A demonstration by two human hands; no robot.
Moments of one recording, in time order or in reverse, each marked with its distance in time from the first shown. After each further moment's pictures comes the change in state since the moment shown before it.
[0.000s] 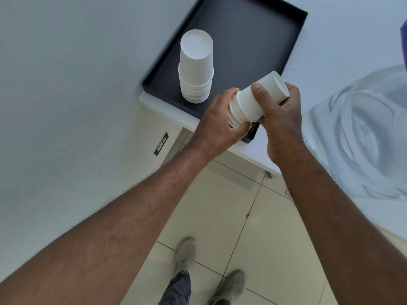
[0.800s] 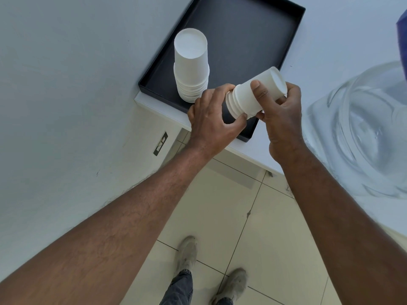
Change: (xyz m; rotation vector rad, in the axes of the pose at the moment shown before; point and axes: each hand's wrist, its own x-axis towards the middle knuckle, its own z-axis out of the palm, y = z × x) left_hand 0.003 -0.001 0.008 0.167 0.122 -0.028; right_hand 0.009 0.005 -0.008 -0.061 -0.014 -0.022
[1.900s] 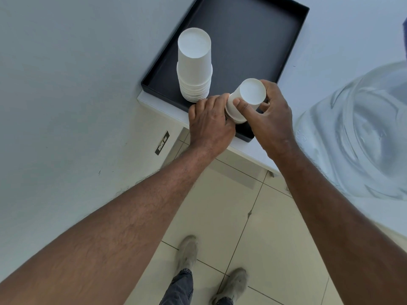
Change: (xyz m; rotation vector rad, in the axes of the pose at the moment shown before) left_hand 0.005 -0.019 0.012 0.332 0.015 -0.027; right_hand 0.002 0.018 0.006 -0.402 -0.119 -0.272
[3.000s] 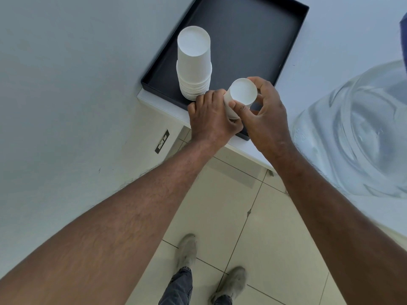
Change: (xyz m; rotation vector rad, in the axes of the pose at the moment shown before) left_hand 0.010 0.005 0.003 0.110 0.036 -0.022; right_hand -0.004 -0.002 0.004 -0.082 -0.027 -0.083
